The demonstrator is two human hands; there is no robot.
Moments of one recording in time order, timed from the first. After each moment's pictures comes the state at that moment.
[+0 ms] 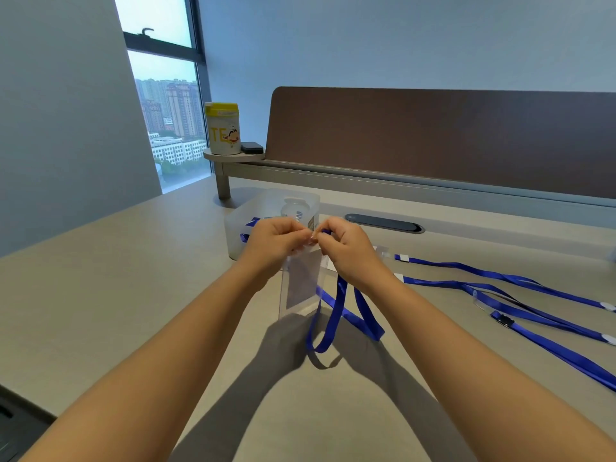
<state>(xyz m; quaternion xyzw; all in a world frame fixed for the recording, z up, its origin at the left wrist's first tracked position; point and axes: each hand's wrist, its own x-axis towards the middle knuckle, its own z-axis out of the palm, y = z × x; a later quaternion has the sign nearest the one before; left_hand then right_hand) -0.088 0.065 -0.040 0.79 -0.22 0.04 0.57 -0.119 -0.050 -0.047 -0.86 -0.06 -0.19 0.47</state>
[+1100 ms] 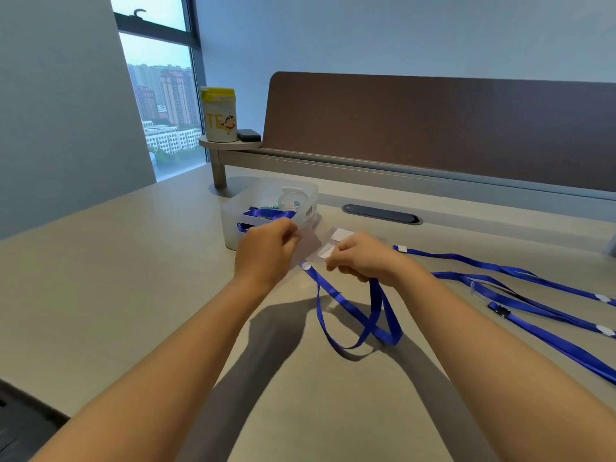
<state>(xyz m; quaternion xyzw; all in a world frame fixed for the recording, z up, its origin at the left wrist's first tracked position) -0.083 0.069 -0.072 0.88 -0.21 0.26 0.33 -0.117 -0.078 -0.053 -0.92 0.06 0.03 0.39</state>
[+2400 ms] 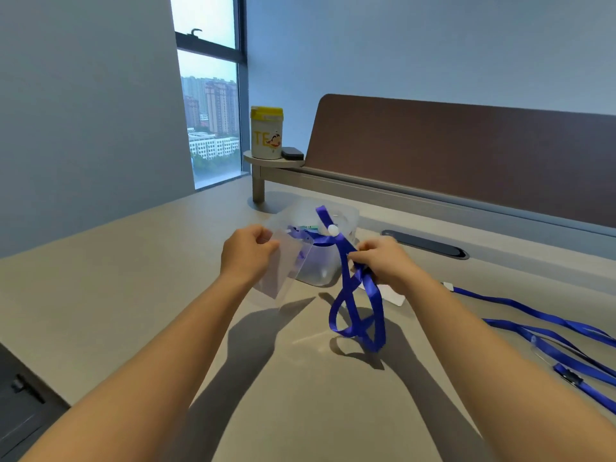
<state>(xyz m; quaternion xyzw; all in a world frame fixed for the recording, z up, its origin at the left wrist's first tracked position) -0.039 0.129 -0.052 0.86 -0.01 0.12 0.50 -0.055 -0.057 -0.044 -0.87 0.10 -0.01 0.48</state>
